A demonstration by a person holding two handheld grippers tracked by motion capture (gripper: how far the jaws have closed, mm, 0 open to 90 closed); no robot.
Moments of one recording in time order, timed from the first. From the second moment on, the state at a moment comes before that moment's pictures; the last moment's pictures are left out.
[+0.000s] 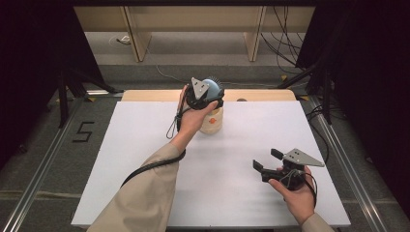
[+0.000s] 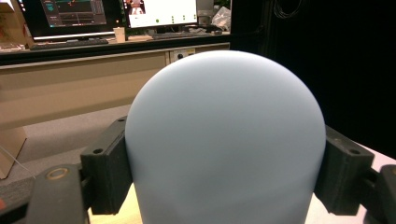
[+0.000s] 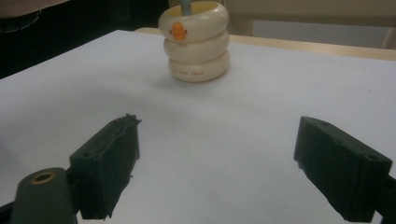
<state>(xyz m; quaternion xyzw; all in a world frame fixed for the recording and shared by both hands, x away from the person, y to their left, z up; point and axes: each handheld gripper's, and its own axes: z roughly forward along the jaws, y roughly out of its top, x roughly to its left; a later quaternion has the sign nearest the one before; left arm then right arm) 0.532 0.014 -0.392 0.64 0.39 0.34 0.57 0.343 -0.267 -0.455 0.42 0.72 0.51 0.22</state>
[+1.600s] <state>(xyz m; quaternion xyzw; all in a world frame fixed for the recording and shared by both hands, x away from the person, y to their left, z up) 0.518 0.027 -0.396 0.65 0.39 0.33 0.56 0.344 -0.265 -0.456 0.42 0.72 0.51 0.22</state>
